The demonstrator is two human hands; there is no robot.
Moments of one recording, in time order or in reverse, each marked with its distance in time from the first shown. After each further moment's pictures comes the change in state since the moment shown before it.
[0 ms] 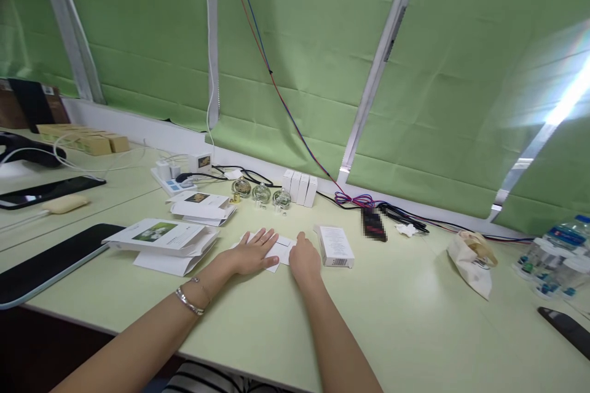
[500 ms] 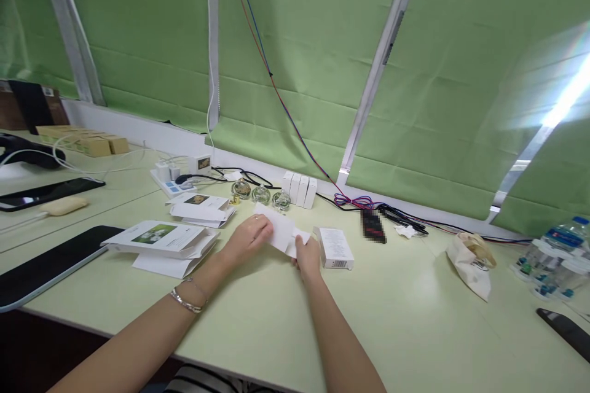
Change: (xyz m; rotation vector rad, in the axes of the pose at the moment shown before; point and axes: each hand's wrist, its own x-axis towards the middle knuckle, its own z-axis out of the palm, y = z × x) left_hand -0.004 0.000 -0.023 -0.185 0.634 0.212; right_hand 0.022 0.017 0.024 0.826 0.206 -0.020
